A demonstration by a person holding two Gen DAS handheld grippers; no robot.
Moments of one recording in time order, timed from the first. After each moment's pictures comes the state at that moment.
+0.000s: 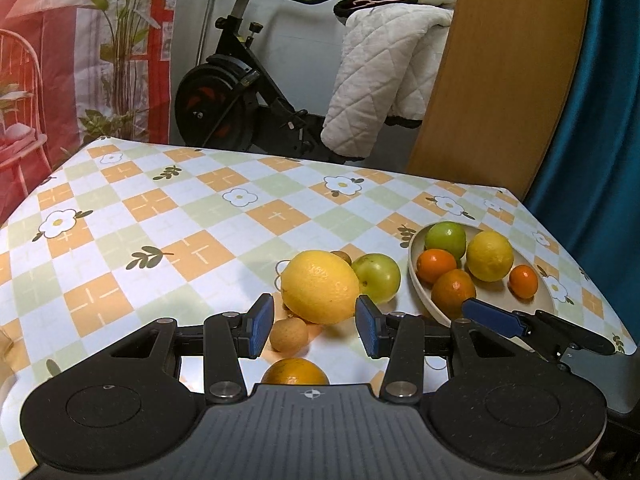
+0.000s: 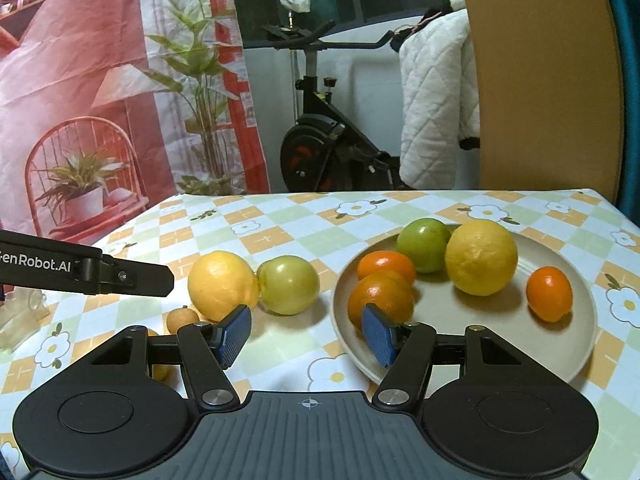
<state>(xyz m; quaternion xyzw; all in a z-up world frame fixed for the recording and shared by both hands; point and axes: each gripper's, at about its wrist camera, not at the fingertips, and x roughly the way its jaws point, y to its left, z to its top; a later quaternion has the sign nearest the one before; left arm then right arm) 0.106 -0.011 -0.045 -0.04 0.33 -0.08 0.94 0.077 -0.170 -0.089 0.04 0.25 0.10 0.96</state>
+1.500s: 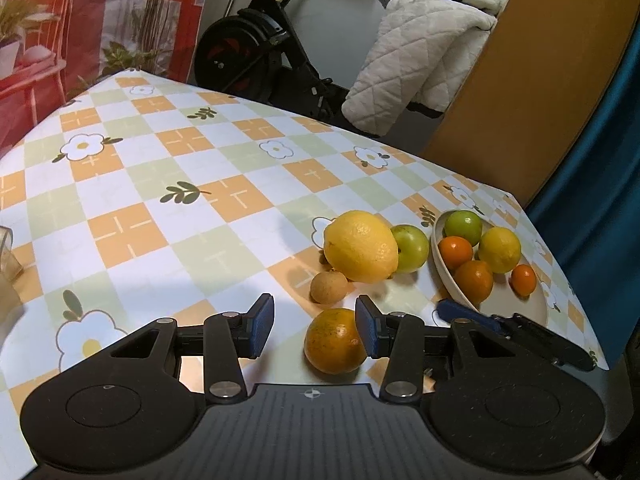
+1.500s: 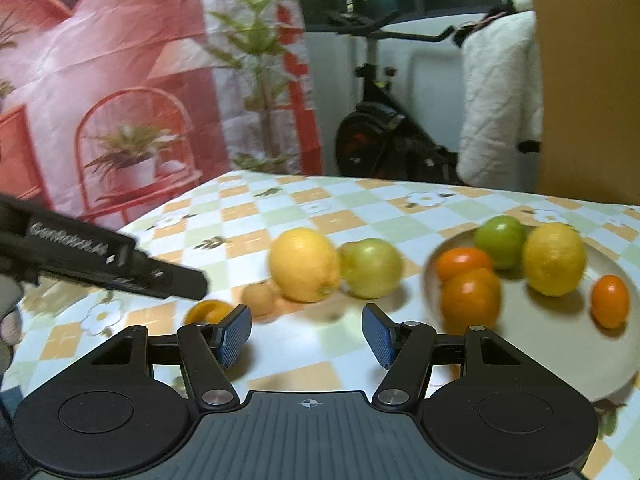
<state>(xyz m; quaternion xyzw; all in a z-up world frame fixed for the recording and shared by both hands) 0.094 0.034 -0.058 -0.13 0.38 -0.08 0.91 0.065 -0.125 -0.086 0.00 0.27 0.20 0.94</state>
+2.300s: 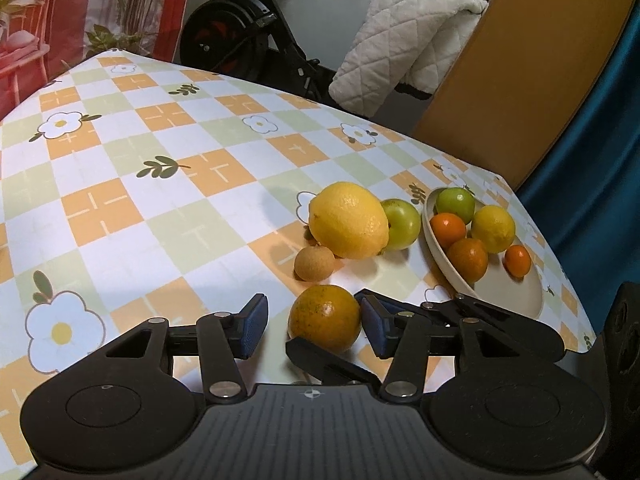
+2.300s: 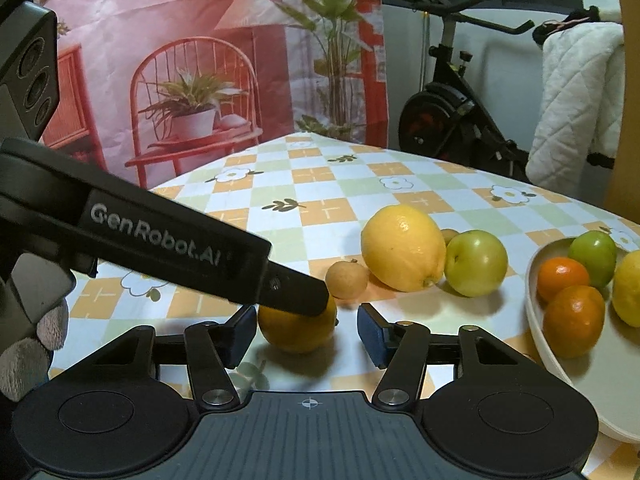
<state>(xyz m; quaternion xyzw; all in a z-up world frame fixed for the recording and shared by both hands) 0.099 0.026 -0.076 -0.13 0.40 -0.10 0.90 0.074 -0.078 -0.095 -0.06 0.30 0.26 0.91</state>
